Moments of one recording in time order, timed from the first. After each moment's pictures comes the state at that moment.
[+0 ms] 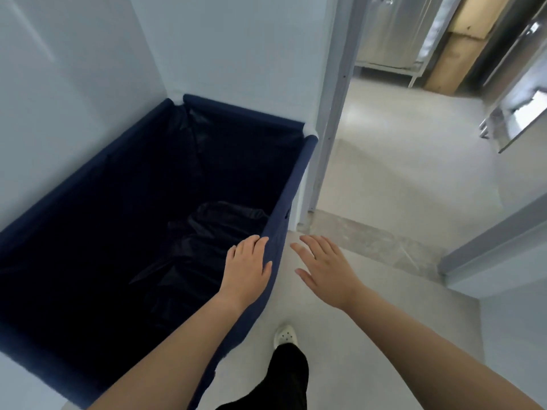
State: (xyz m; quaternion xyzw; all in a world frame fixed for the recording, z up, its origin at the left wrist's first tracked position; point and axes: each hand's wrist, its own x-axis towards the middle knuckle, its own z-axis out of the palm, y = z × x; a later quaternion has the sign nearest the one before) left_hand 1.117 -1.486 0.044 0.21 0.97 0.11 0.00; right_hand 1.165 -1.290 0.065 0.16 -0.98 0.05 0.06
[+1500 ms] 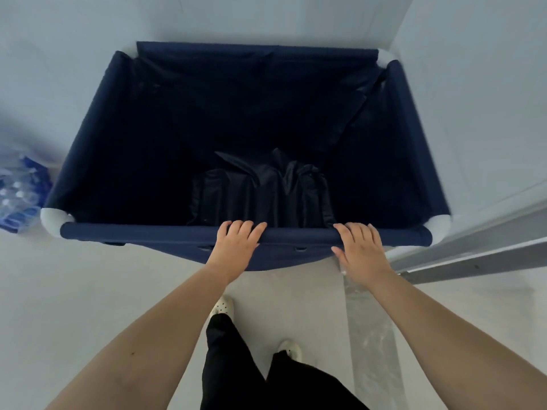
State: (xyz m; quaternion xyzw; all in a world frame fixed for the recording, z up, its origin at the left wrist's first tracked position) left_hand 1.031 -1.334 -0.032 -0.26 0.96 -0.04 0.04; right_hand 0.802 -1.153 -0.016 0.54 -0.84 0.01 -0.06
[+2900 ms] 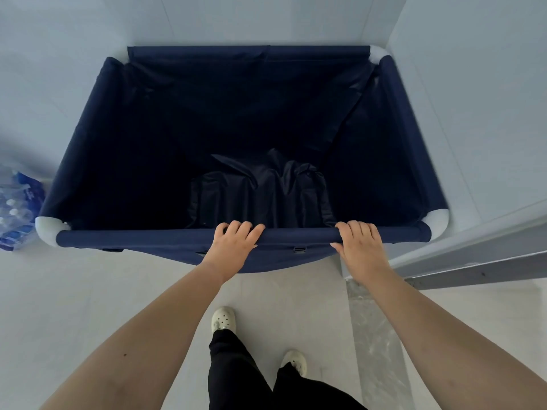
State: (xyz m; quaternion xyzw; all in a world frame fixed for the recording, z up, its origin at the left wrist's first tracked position) left_hand 1.009 -1.379 -0.036 -0.21 0.98 -0.08 -0.01; right_hand 0.782 -1.192 -0.005 0.52 -0.85 -0.03 -0.05
